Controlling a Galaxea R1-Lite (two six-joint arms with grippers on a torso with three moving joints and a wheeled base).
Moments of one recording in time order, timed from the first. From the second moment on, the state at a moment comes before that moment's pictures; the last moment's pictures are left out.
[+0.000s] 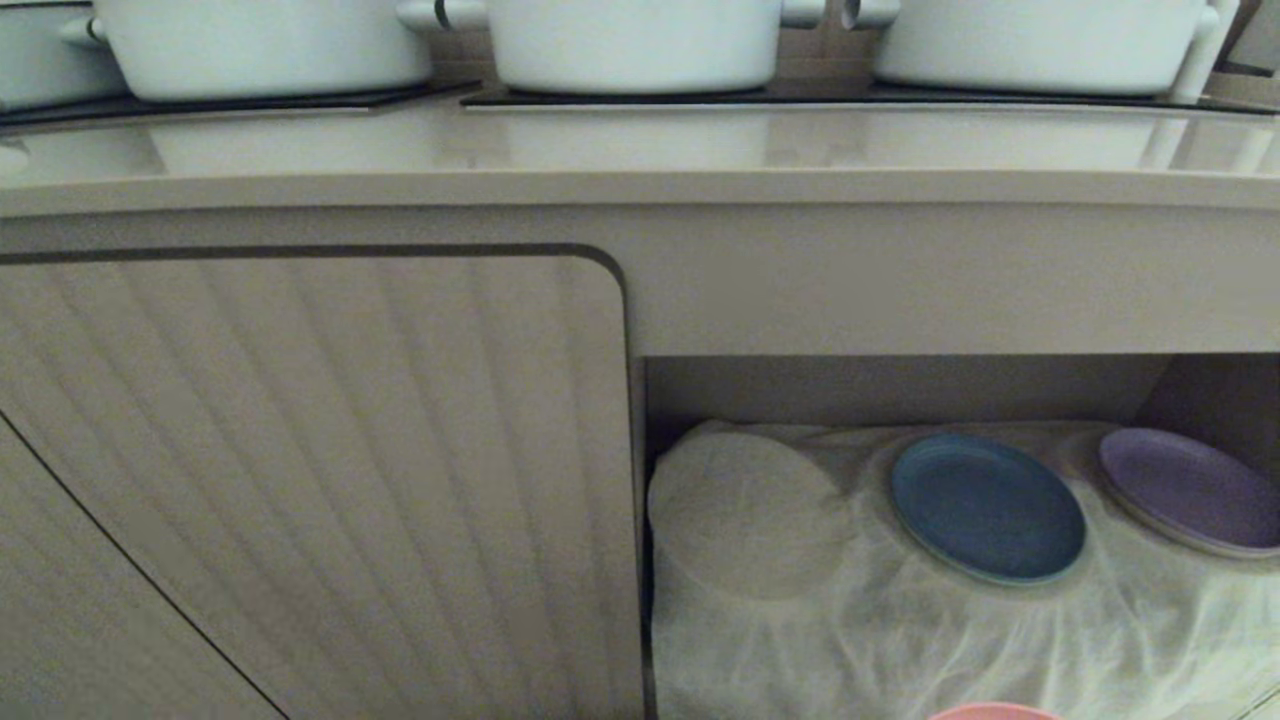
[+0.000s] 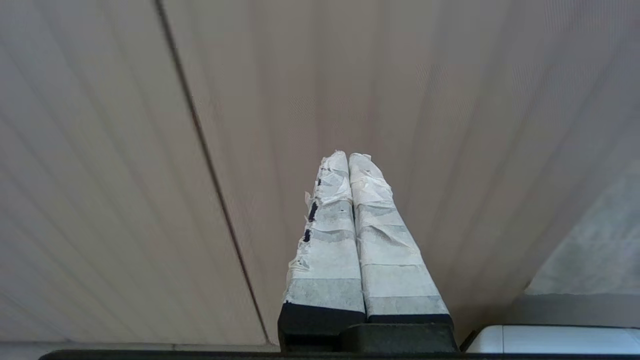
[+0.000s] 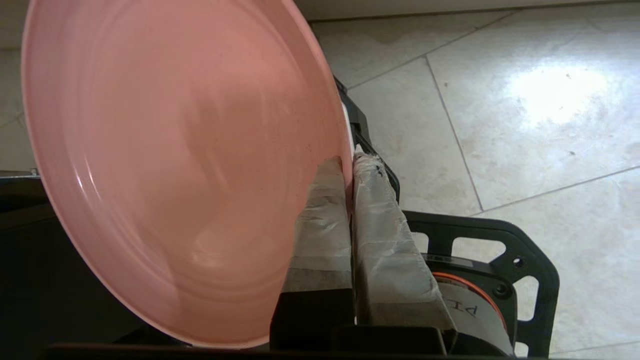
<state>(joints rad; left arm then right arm) 0.00 0.00 0.00 0.00 0.00 0.00 0.18 0.85 -0.27 0.41 0.14 0.27</state>
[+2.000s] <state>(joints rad) 0.00 0.00 0.00 0.00 0.00 0.00 0.18 0.86 -0.27 0.41 0.14 0.27</state>
